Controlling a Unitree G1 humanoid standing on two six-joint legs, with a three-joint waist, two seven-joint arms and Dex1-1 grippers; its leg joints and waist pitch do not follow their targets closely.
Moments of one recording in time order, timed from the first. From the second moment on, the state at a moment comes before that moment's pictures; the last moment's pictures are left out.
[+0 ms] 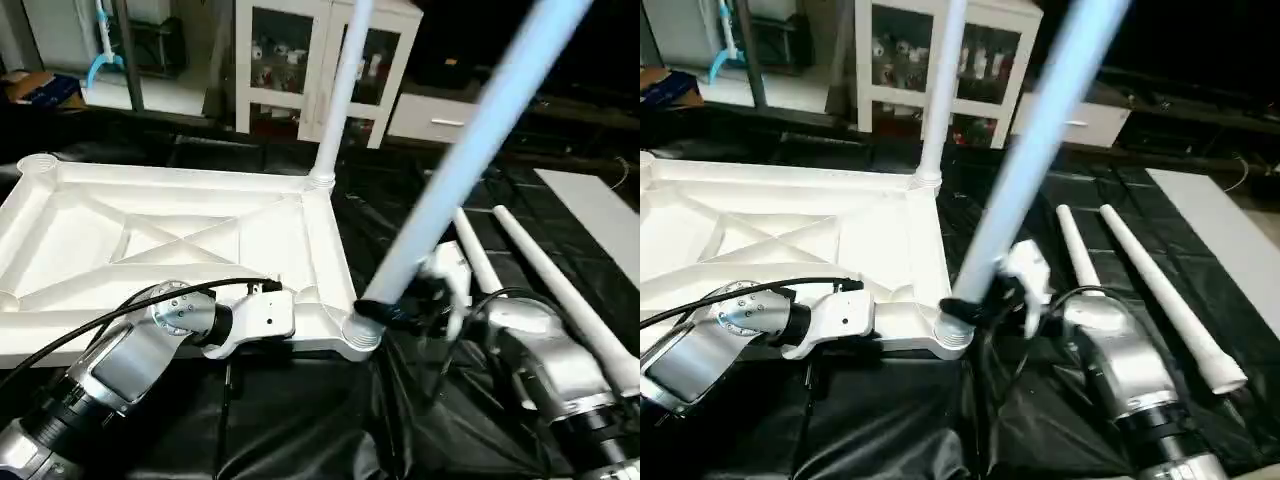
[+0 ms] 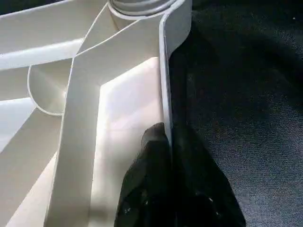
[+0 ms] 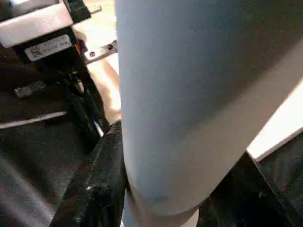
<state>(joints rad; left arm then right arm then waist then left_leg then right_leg) -0.39 0.65 -0.50 0.00 0.11 0.33 -1.08 -0.30 -0.41 0.23 0.21 0.32 0.16 0.99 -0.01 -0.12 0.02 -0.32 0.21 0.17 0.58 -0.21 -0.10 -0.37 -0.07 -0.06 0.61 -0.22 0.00</state>
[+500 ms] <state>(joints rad) -0.39 0.66 -0.50 0.01 0.12 0.32 -1.07 -0.30 -0.37 0.20 0.25 0.34 0.18 0.97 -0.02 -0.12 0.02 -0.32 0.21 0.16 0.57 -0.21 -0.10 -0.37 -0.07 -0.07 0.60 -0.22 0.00</state>
